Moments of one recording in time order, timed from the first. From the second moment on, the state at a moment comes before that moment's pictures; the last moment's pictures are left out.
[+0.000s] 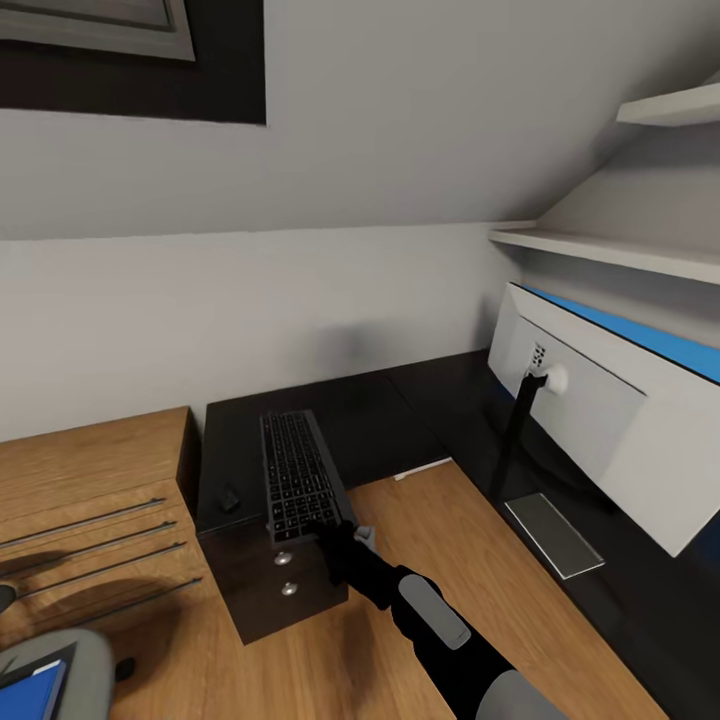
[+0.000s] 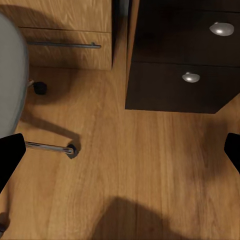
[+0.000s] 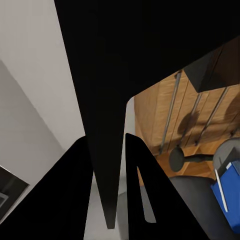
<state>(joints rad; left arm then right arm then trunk) 0.20 0.01 0.08 -1.11 0.27 -0.10 0.18 -0.54 0.16 0.54 -0.73 -1.65 0.39 0.25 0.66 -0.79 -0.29</state>
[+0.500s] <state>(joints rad) 0.20 0.01 0.08 -1.11 0.28 -0.10 0.18 -0.54 0.16 0.54 -0.73 -1.65 0.39 0.26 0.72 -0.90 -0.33</state>
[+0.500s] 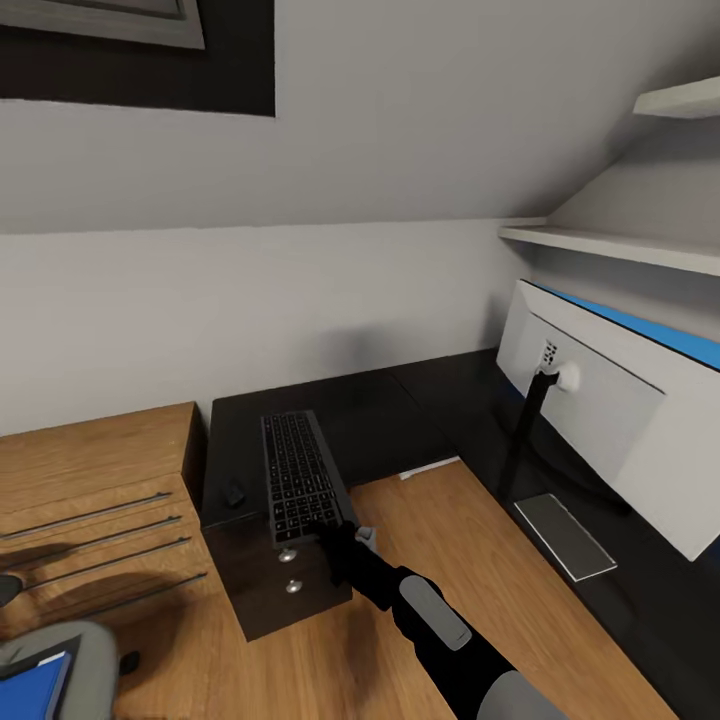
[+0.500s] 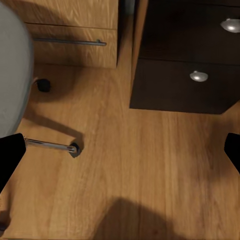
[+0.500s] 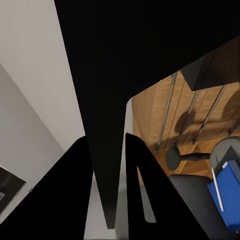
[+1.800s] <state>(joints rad) 0.20 0.01 0.08 -1.11 0.27 -0.10 0.18 -0.54 0.14 0.53 -0.71 -1.44 0.37 0.27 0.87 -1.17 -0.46</state>
